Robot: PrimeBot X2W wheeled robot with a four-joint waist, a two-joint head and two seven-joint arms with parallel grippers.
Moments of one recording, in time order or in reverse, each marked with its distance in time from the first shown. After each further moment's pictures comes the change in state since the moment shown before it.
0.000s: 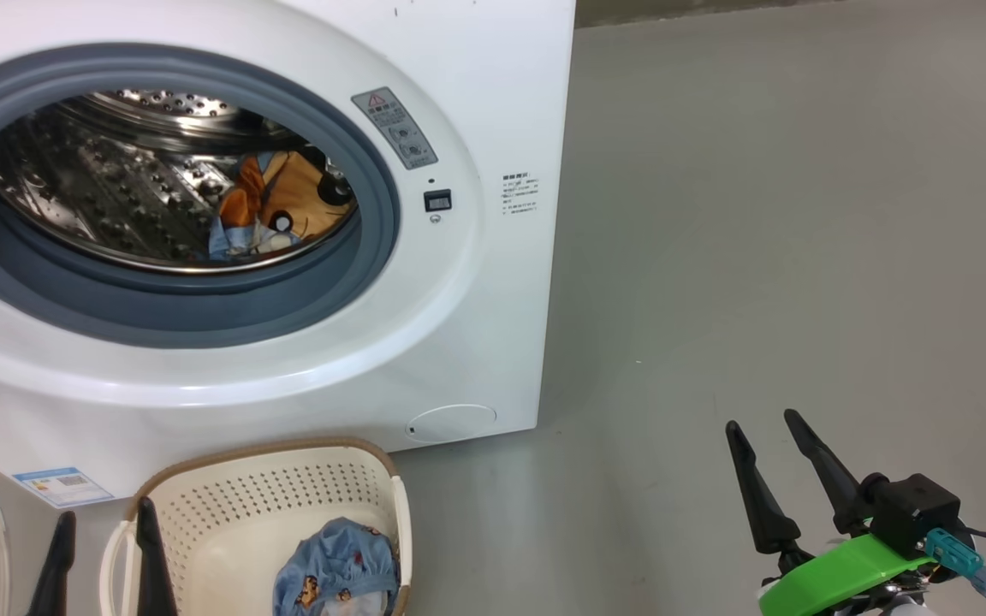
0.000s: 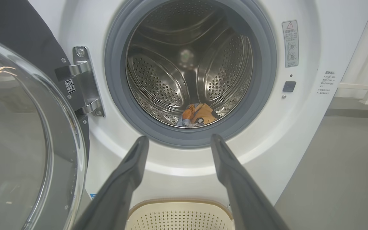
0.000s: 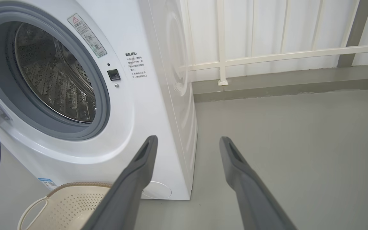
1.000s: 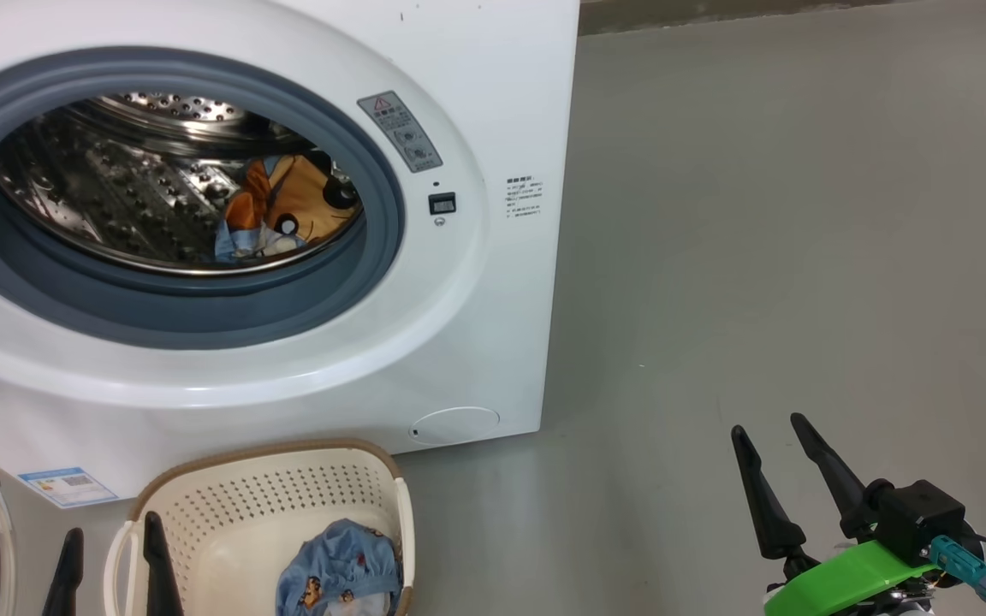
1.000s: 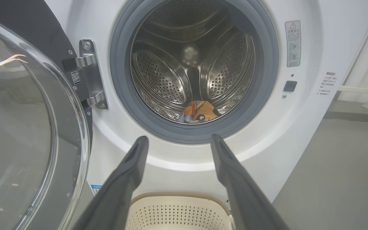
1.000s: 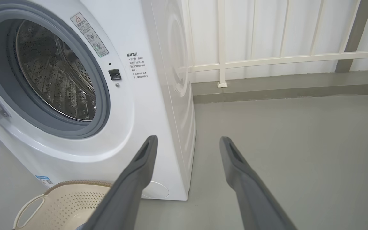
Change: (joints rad) left arm 0.042 0.000 -0.041 -0.032 -0.043 0.059 0.000; right arm 0.023 -0.002 -0.015 -0.021 -0.027 0.000 0.000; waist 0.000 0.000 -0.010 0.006
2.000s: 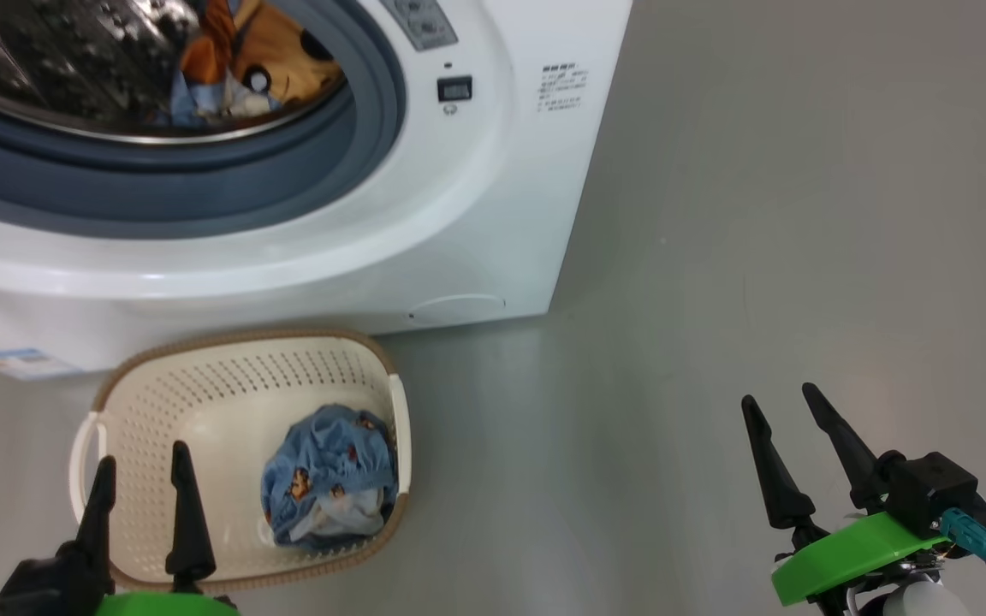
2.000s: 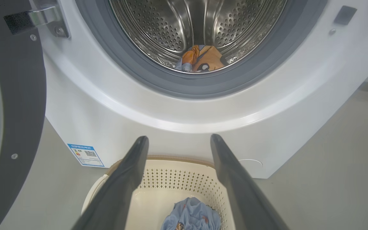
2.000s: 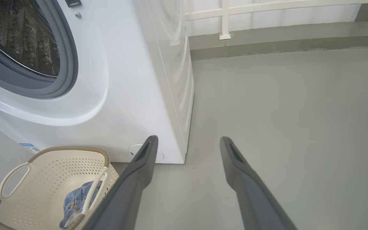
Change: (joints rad) left arm -0.181 -0.001 -0.046 0.137 -0.039 -0.011 0.000; right arm -0.050 -0.006 -0.021 0.008 -0.009 0.000 0.000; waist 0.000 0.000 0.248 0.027
